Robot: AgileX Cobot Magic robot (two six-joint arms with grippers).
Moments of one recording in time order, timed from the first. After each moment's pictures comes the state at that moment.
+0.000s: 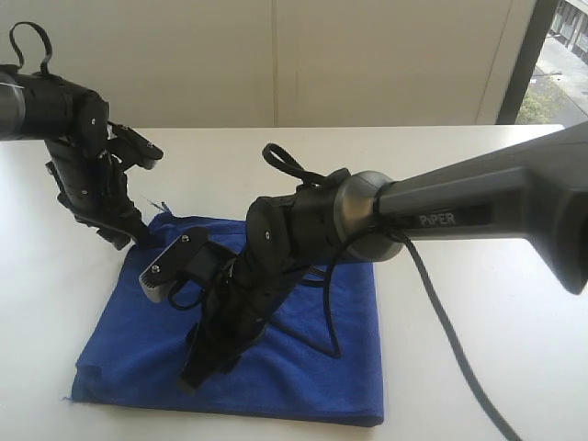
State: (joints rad) left arm -0.28 2.08 -1.53 0.22 0.83 0.26; right arm 0.68 2.07 -1.30 0.38 0.53 -0.60
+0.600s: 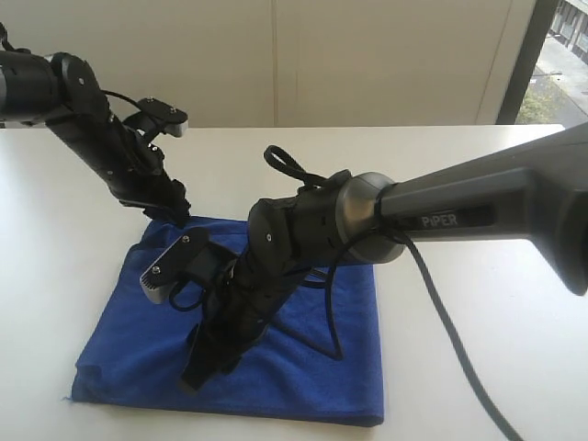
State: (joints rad) left arm -0.28 2.03 -1.53 -0.33 0.78 0.67; right arm 0.68 2.07 -1.29 0.38 0.51 -0.61
